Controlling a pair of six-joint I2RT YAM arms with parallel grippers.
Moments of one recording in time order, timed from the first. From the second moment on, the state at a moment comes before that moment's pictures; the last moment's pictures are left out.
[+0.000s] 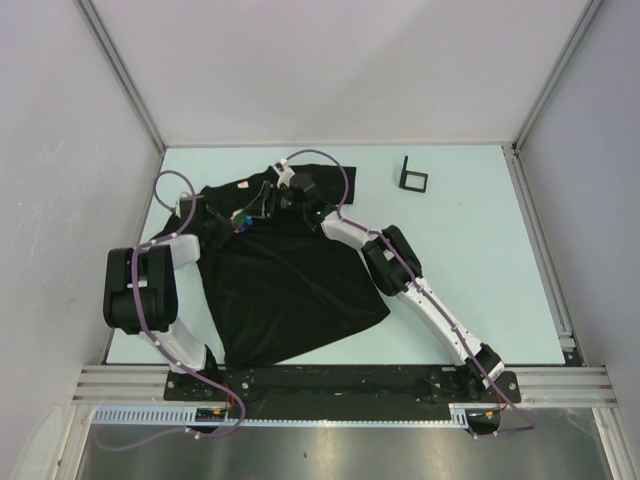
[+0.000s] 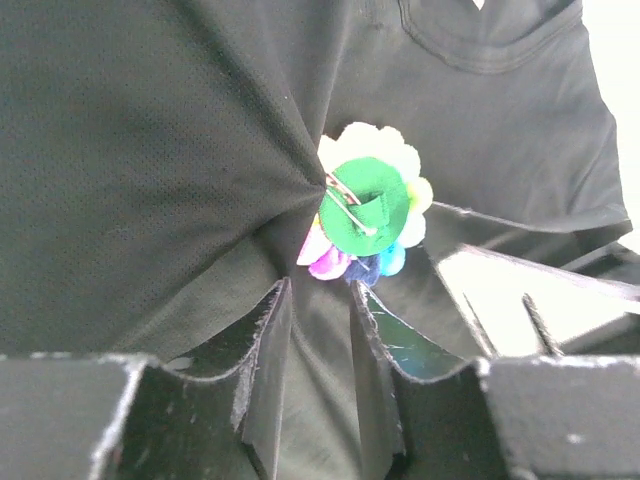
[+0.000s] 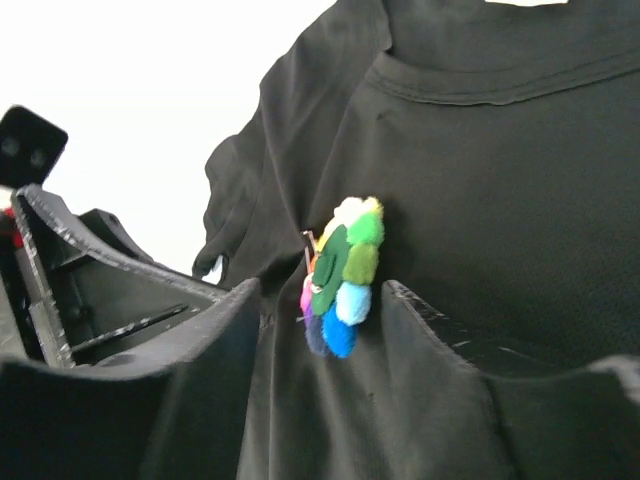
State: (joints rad) left arm 0.07 1.67 0.81 0.13 0.07 -0.83; right arm 0.73 2.88 2.42 0.28 -0.53 0.85
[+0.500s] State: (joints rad) left arm 0.11 1.58 0.73 0.20 0.05 -0.91; right arm 0.75 2.95 2.49 0.33 -0.48 0.92
